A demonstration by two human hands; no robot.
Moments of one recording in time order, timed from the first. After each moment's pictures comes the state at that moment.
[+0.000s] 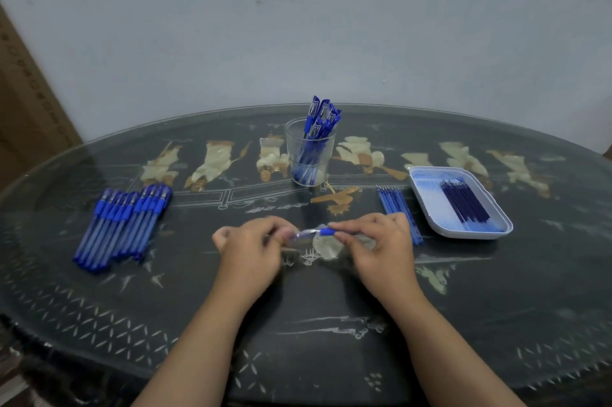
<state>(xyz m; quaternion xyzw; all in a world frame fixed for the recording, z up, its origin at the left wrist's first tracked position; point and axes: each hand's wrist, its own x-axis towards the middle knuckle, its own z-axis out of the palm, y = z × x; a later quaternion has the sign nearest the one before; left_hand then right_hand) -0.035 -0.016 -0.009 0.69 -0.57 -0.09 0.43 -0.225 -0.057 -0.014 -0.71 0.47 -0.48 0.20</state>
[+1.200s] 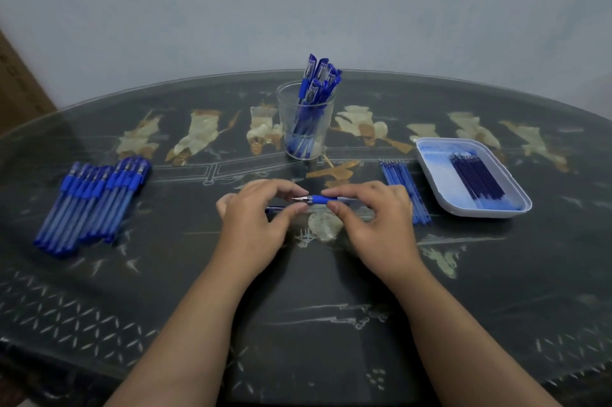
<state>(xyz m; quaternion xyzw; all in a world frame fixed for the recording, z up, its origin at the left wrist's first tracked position) -0.046 -0.033 -0.008 0.61 -0.63 -0.10 0.46 -0.220 -0.067 -0.014 -0.73 0.48 -0.44 0.19</state>
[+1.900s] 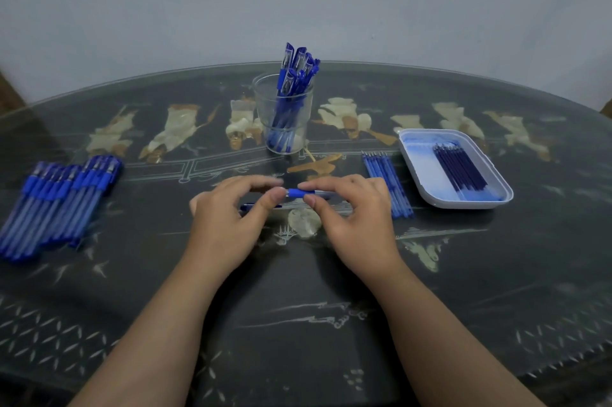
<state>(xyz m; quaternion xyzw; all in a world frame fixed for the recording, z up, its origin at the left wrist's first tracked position) -0.049 -0.033 -0.003 0.62 -0.61 -0.14 0.47 -0.220 -0.069 -0.019 -0.73 0.47 -0.46 0.20</state>
